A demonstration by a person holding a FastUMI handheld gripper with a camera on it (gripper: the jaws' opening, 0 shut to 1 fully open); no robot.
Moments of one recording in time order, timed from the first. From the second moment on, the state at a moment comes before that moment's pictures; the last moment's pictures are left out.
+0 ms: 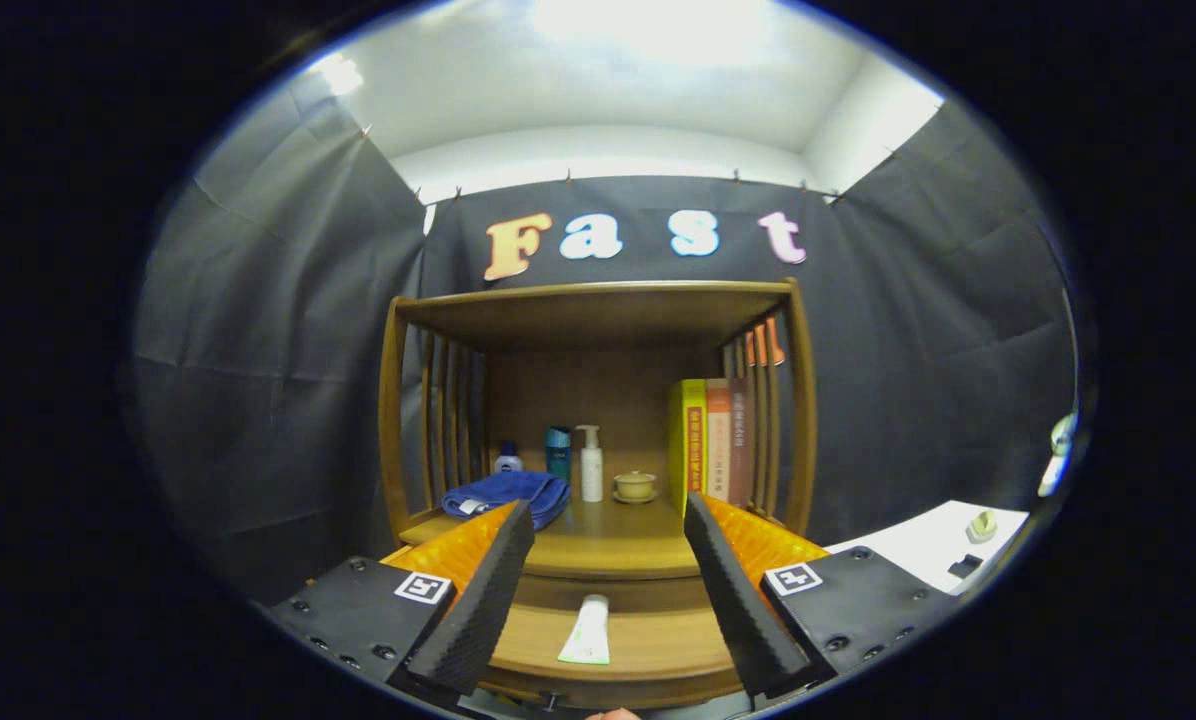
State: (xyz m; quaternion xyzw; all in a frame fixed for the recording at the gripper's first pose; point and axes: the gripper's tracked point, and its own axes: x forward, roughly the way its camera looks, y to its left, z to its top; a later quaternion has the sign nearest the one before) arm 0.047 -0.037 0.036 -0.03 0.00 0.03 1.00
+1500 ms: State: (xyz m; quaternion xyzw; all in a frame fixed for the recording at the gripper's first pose) arm 0.188 -0.019 -0.267 -0.03 0.58 0.00 0.82
